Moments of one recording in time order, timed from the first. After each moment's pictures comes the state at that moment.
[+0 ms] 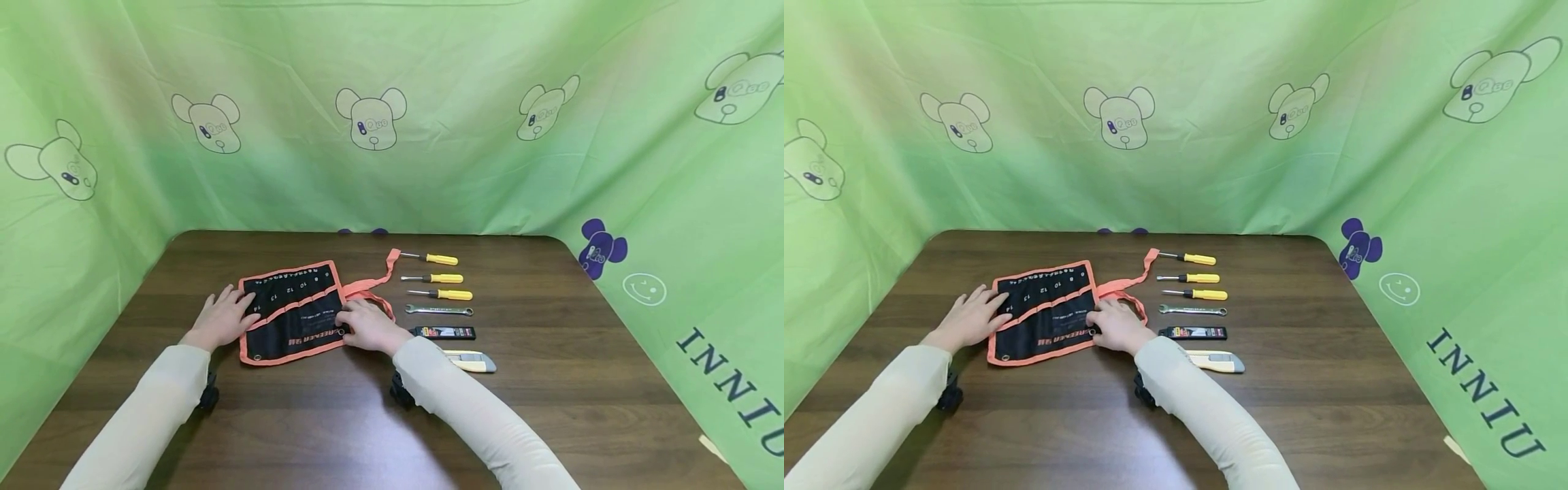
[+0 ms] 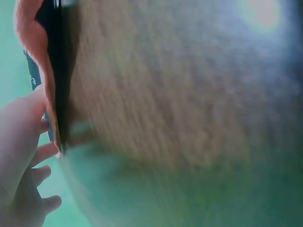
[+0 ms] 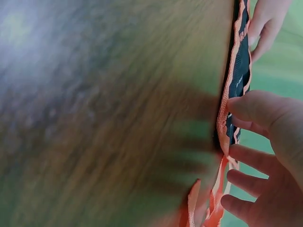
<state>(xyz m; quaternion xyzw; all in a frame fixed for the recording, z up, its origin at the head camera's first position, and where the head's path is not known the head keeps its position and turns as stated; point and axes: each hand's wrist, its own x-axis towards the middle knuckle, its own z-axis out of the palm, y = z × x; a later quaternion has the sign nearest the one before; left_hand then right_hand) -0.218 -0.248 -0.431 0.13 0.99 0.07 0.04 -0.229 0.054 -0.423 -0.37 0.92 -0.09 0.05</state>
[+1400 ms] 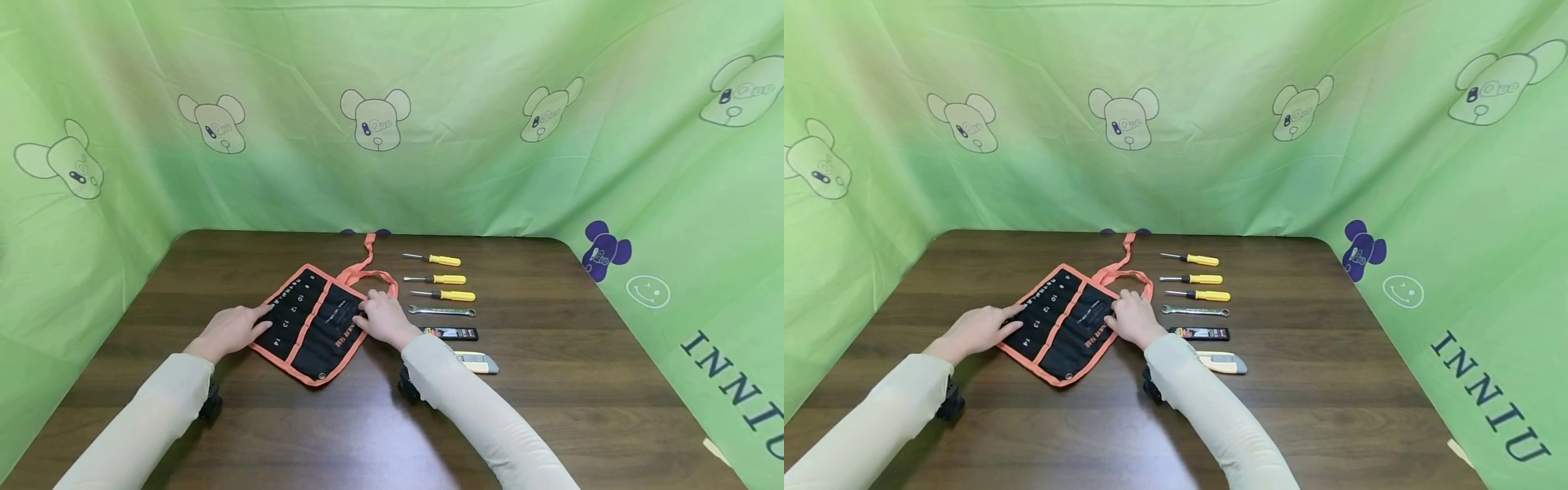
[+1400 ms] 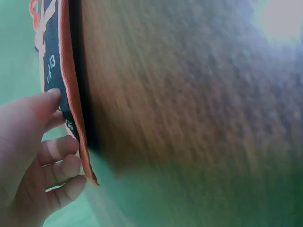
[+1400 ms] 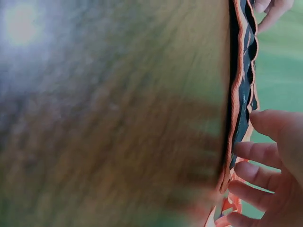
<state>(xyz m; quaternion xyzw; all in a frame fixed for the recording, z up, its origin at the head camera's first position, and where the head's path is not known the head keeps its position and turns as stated) -0.203 -0.229 -0.423 0.19 0.98 0.07 0.02 -0.241 0.068 -0.430 -0.27 0.96 -0.10 -0.02</state>
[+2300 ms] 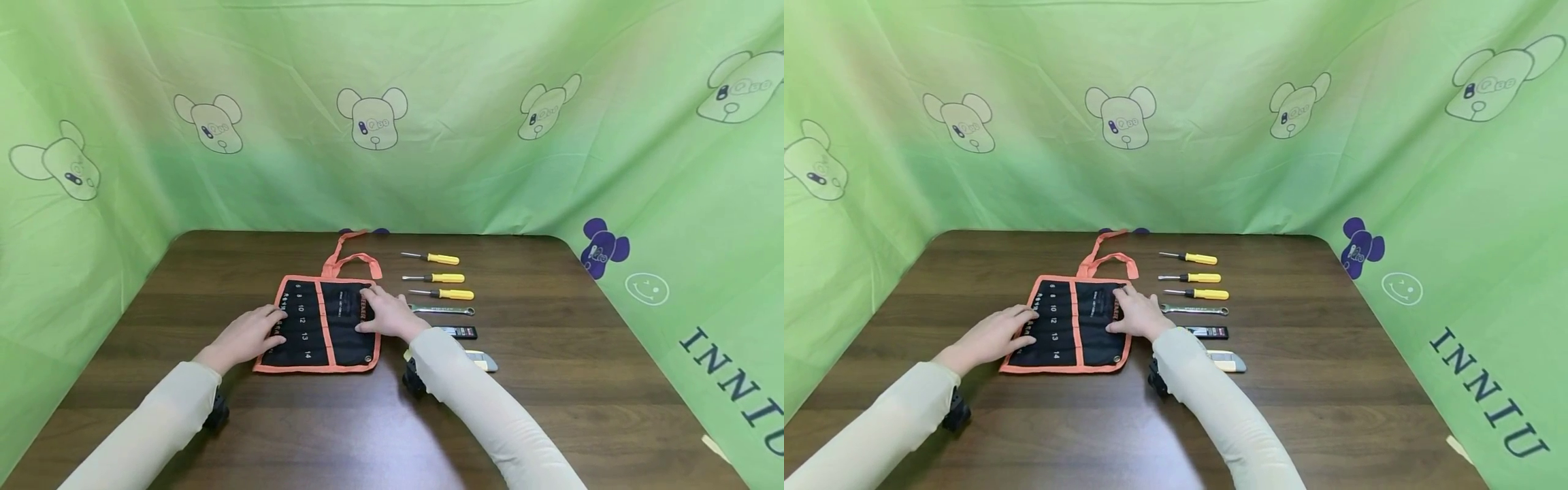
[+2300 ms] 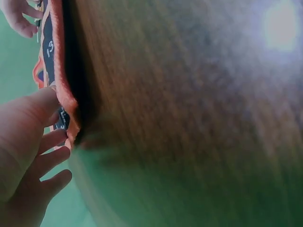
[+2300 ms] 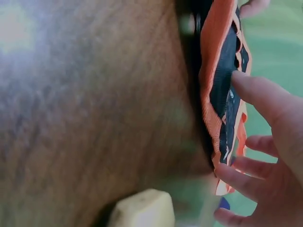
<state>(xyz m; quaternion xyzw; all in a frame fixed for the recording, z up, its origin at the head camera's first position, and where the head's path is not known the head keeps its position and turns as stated) -0.196 -0.207 -0.434 0.27 0.96 0.10 -0.01 -0.249 0.079 -0.419 -0.22 0.96 -0.13 0.11</state>
